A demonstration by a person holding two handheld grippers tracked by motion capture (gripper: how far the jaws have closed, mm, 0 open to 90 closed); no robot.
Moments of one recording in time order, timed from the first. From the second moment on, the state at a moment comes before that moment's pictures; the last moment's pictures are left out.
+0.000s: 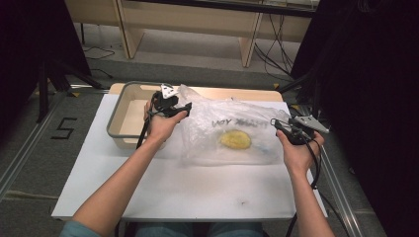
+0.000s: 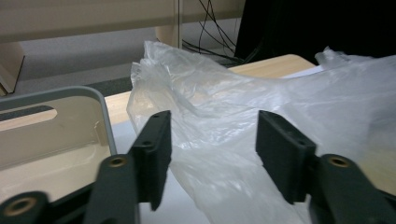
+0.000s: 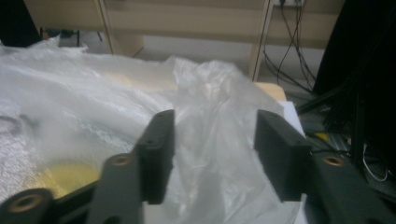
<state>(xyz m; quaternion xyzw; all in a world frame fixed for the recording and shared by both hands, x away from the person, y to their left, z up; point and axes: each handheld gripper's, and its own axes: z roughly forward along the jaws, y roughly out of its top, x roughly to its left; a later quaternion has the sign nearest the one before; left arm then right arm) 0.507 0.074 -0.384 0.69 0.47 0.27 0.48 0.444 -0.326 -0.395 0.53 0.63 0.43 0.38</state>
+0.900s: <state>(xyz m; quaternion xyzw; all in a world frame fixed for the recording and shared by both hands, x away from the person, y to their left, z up) 0.490 0.075 -0.376 0.71 0.45 0.27 0.47 0.419 -0.327 -0.378 0.49 0.63 0.45 0.40</state>
